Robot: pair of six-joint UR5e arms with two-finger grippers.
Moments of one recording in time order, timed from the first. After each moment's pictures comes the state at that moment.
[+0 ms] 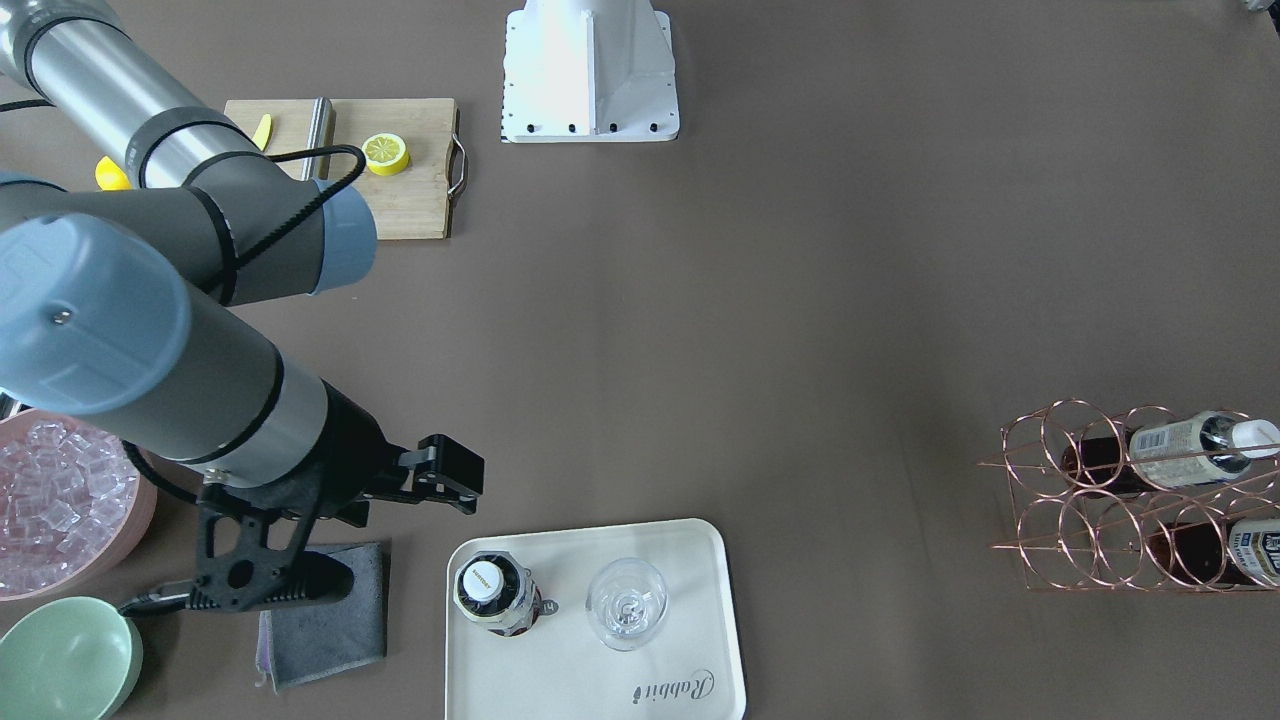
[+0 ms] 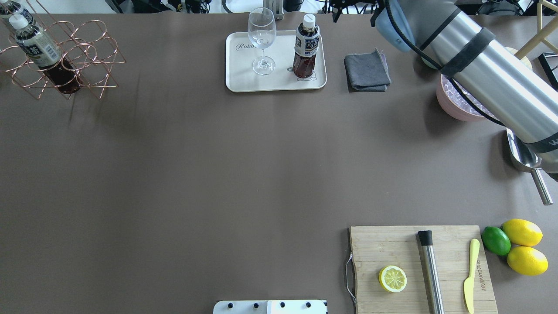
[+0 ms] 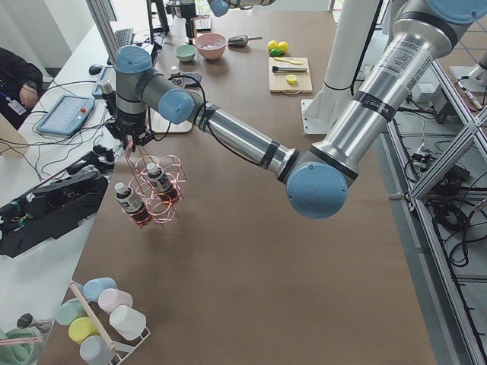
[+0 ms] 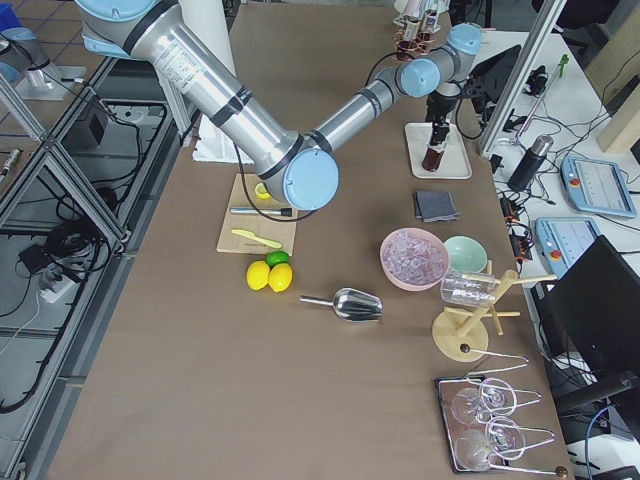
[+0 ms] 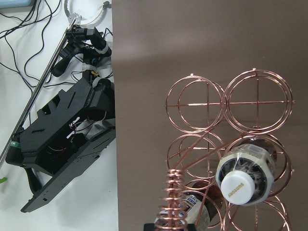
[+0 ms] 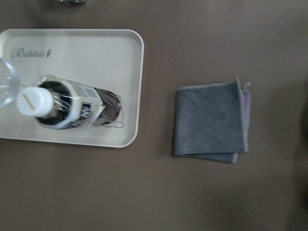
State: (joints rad) left arm -1.43 -2.12 -1.53 -1.67 -2.21 1.08; right arm 1.11 -0.74 1.43 -1.74 2.34 0.57
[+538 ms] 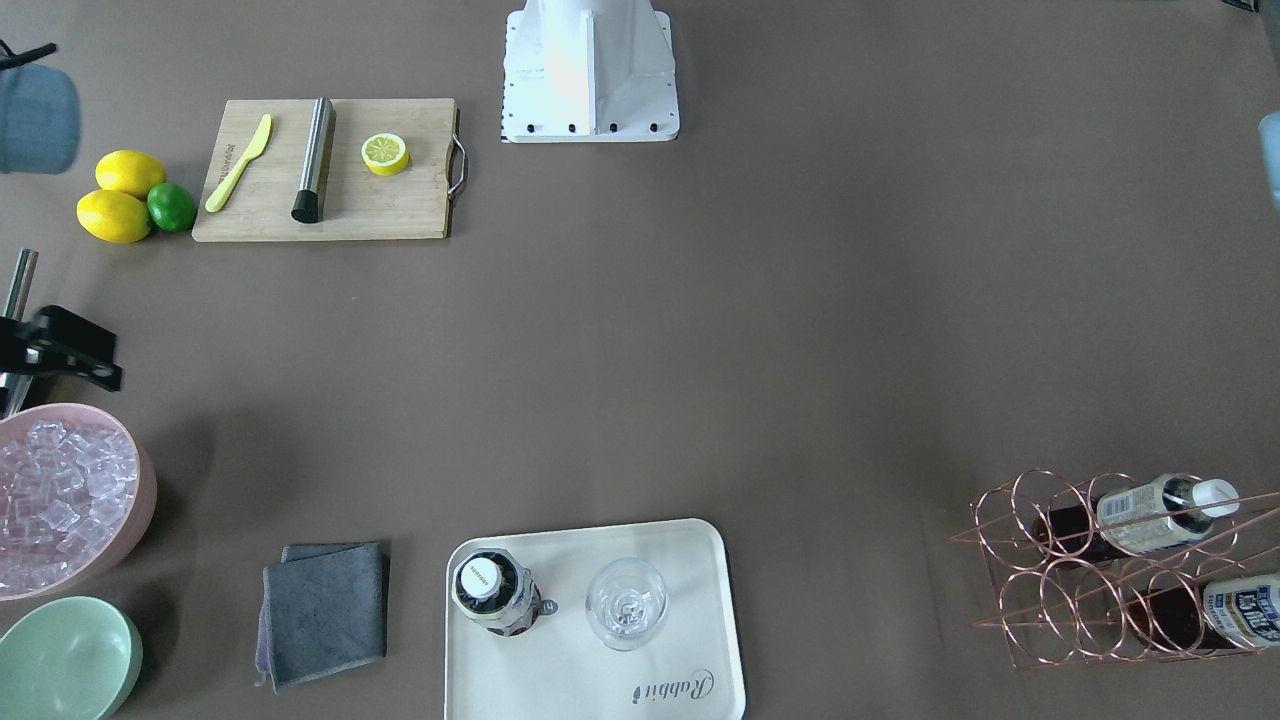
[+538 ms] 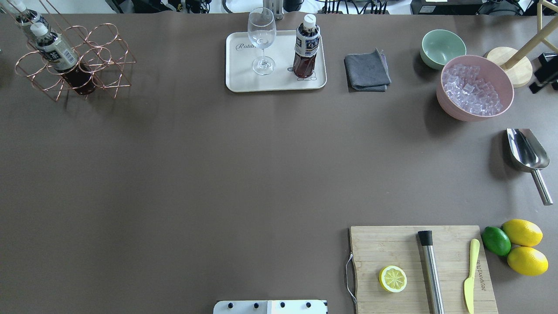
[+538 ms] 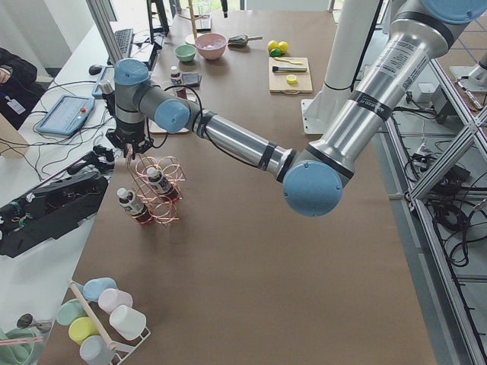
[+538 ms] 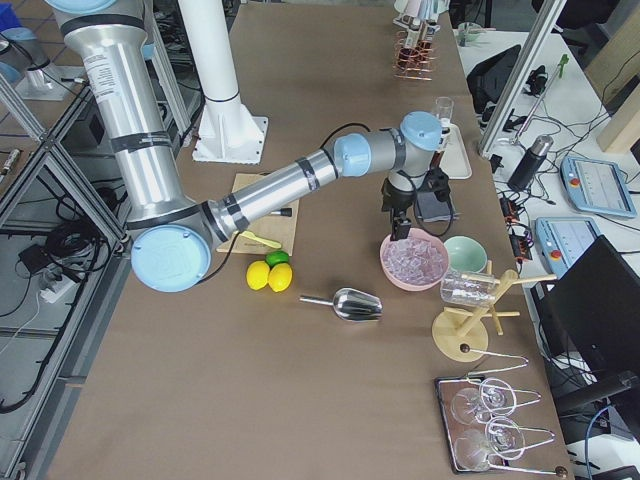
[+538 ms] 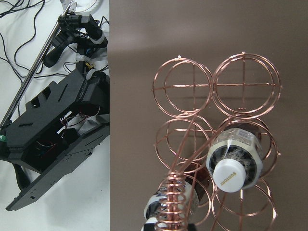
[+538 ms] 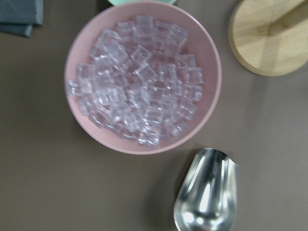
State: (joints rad) left arm -1.40 -2.13 -1.45 -1.72 -2.20 1.05; right arm 1.34 -1.33 1.81 -1.87 2.33 0.09
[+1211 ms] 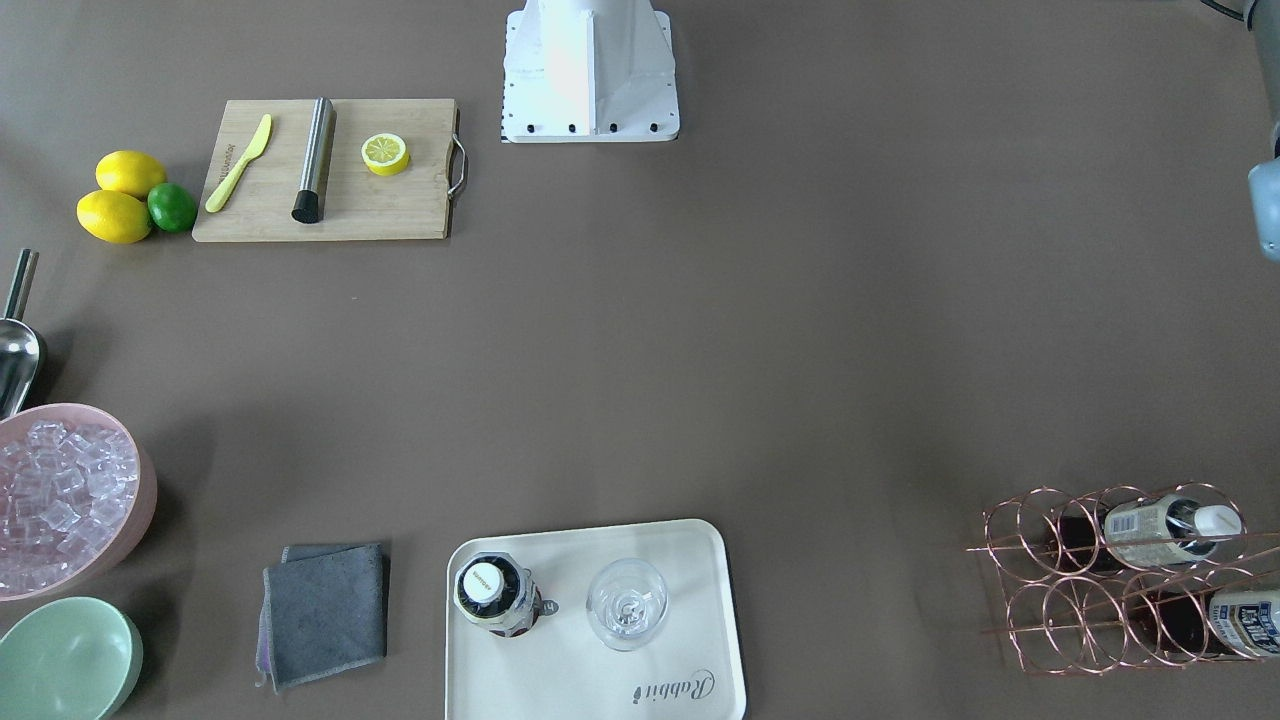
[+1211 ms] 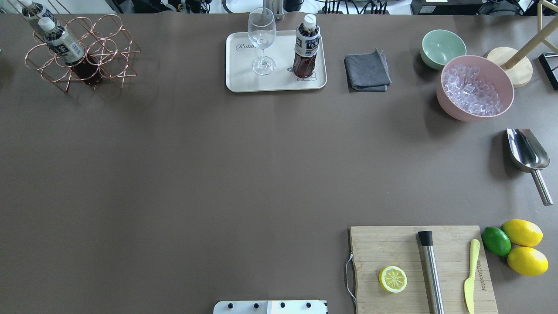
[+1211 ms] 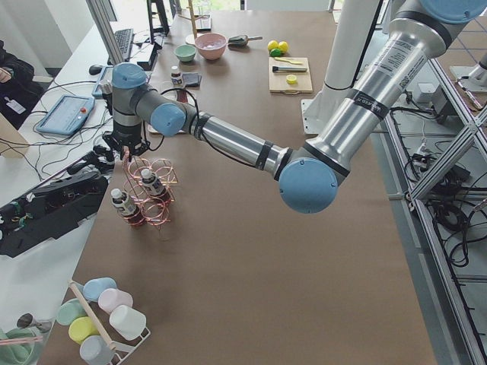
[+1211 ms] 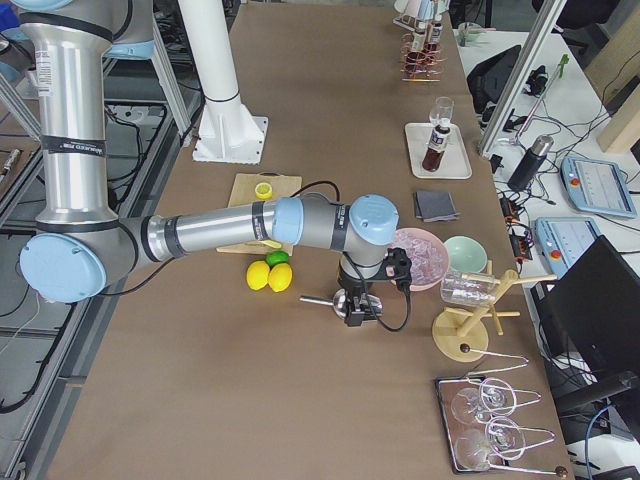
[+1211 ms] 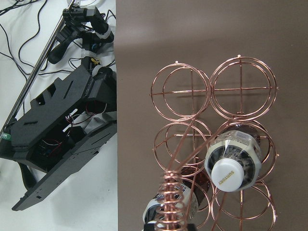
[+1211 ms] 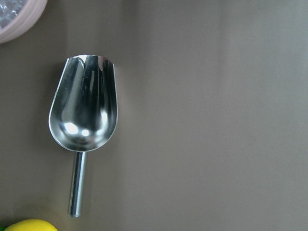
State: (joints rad) left arm -1.39 -2.15 -1.38 -1.80 -2.17 1.03; right arm 1.60 -1.64 1.80 -1.87 2.32 -0.19
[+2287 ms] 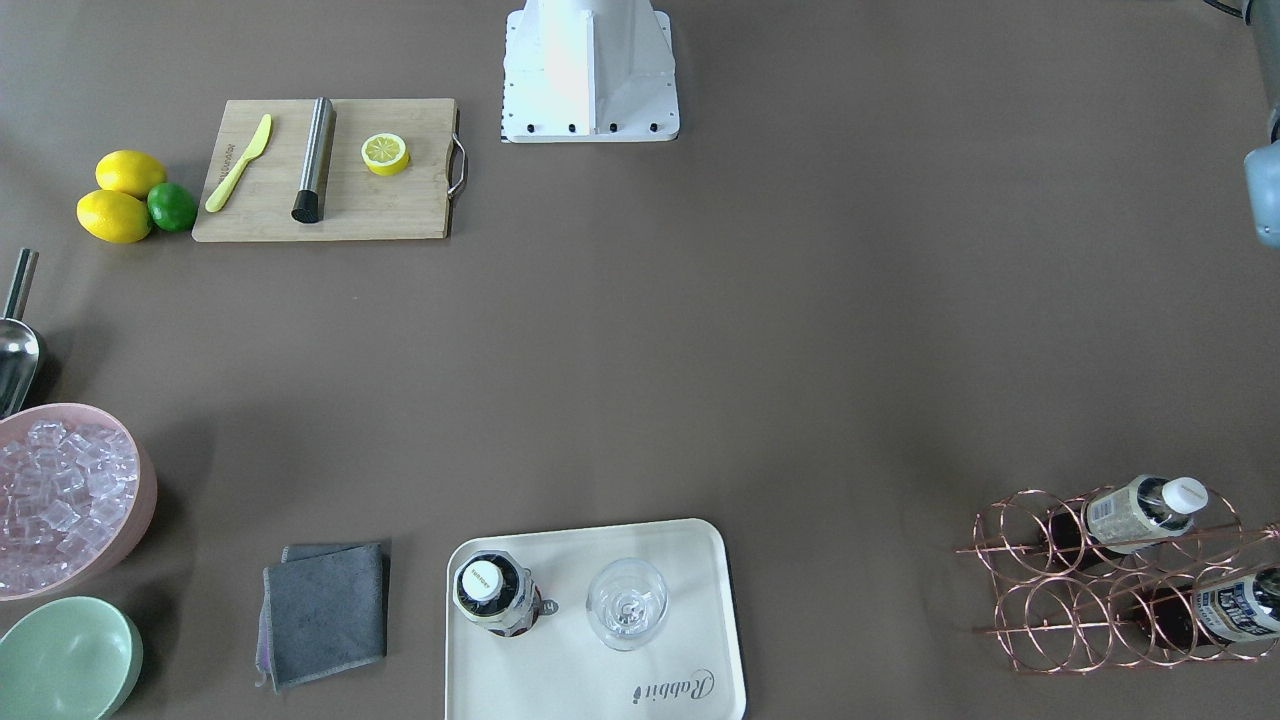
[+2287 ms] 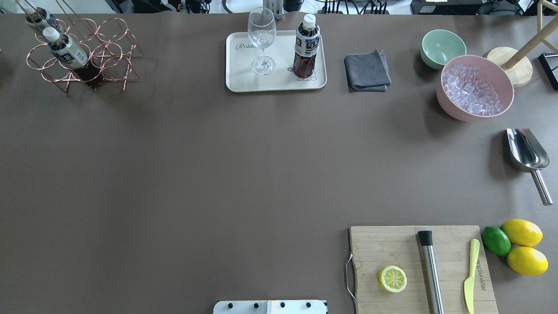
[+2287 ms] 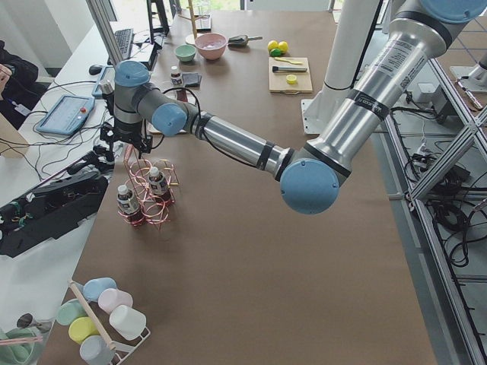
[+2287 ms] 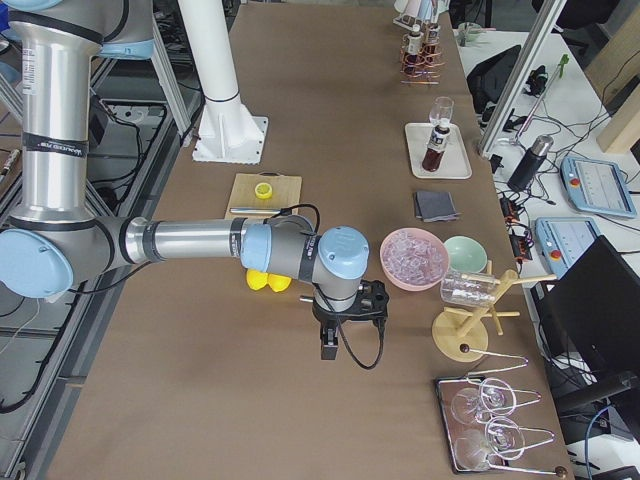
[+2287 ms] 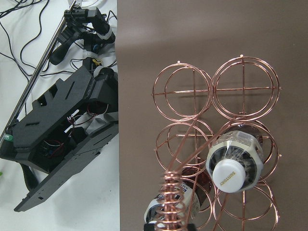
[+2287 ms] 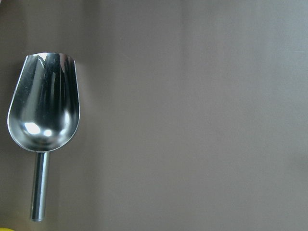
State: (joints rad) left arm -1.39 -2.14 -1.42 -1.81 -2.17 1.03; right arm 1.64 -1.69 1.78 -1.80 2.27 -0.18
